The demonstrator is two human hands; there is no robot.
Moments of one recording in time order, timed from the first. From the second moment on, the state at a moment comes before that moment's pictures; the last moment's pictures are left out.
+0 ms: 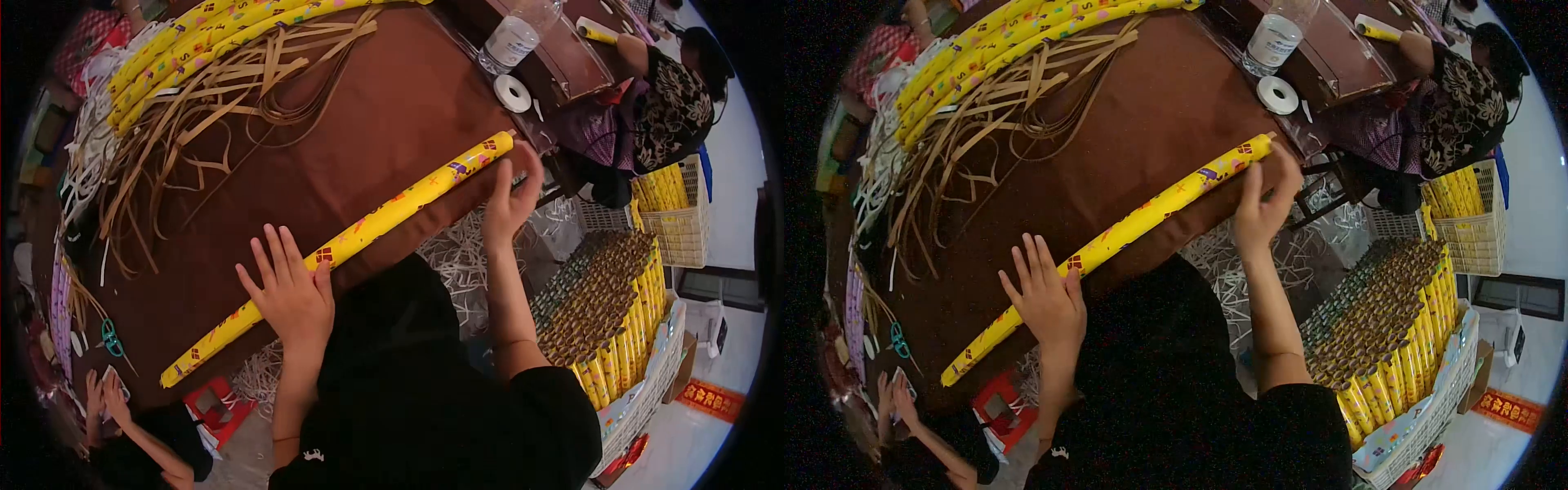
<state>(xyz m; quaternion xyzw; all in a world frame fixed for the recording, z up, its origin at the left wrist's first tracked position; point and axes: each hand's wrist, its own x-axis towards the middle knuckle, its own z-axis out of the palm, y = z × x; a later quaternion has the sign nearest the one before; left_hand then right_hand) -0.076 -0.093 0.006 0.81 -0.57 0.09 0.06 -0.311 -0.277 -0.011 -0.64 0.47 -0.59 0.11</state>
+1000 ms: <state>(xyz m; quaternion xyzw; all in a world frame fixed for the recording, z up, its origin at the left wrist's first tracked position) -0.076 -0.094 0.007 0.81 -0.57 0.11 0.04 -0.275 -0.205 -0.015 -0.91 0.31 -0.25 -0.02</state>
